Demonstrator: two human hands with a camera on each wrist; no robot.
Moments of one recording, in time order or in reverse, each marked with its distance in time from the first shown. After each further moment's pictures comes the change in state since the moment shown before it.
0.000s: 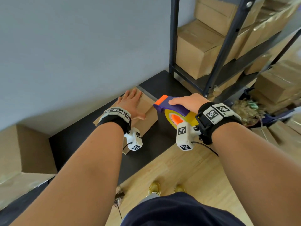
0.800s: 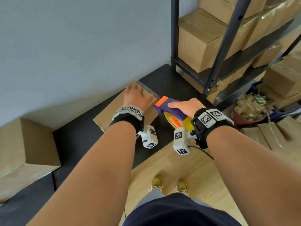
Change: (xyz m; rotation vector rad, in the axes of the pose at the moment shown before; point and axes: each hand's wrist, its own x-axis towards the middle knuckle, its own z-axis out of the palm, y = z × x) left_hand 0.013 0.039 0.016 -0.141 0.313 -0.193; right_hand 0.010 0.027 0.027 0.107 -0.032 0.102
